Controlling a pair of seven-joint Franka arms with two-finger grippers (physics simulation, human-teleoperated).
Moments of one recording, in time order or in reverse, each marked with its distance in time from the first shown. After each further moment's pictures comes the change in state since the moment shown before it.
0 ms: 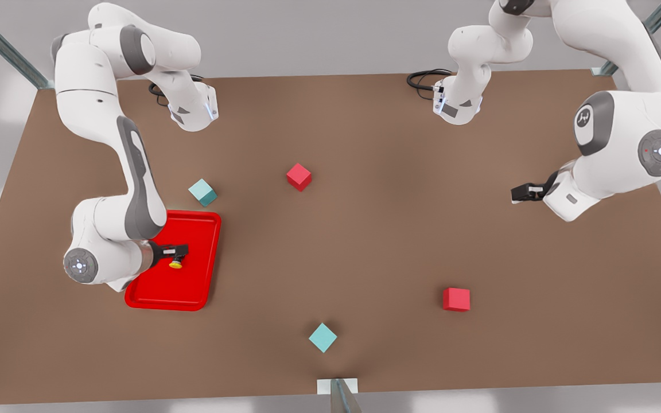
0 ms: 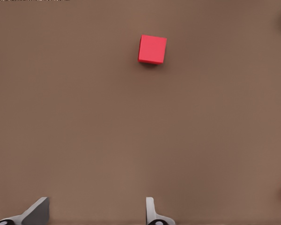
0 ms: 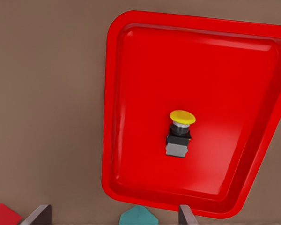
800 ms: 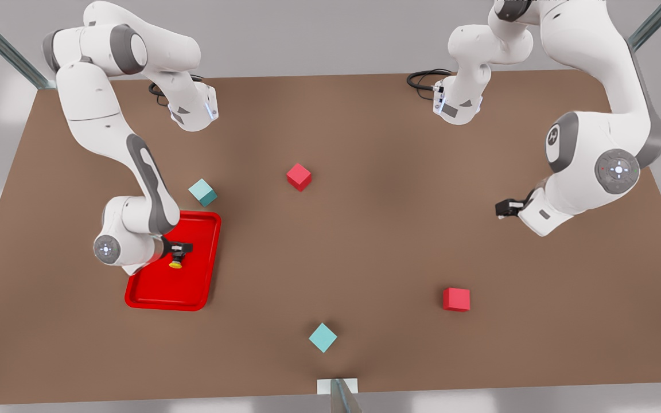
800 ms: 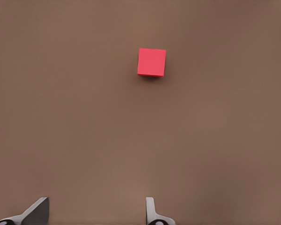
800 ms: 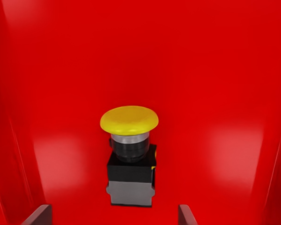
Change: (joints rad) left arm -0.049 0.061 -0.003 -0.011 0.059 0.102 -0.019; right arm -0.063 -0.040 0.001 -0.474 -0.017 0.511 0.019
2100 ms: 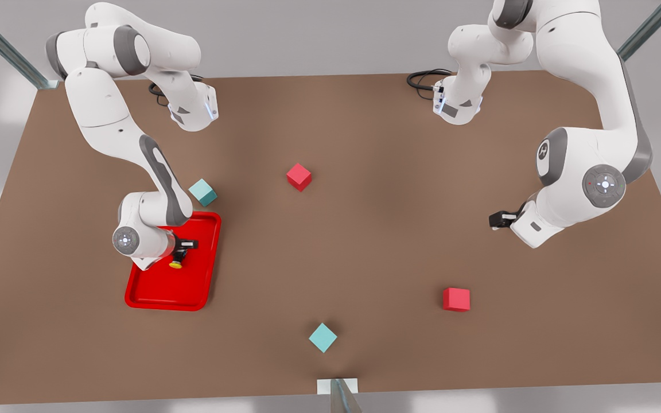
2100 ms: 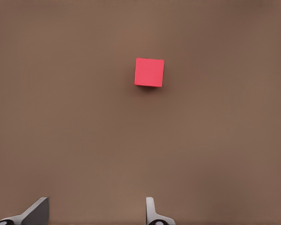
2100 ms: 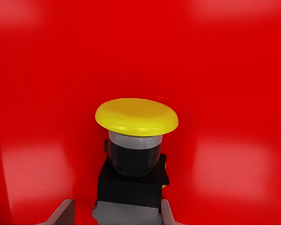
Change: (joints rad) left arm -0.007 0.045 0.000 0.001 0.000 0.068 -0.007; right arm 0.021 0.012 0.000 -0.104 -0.039 0.175 -0.002
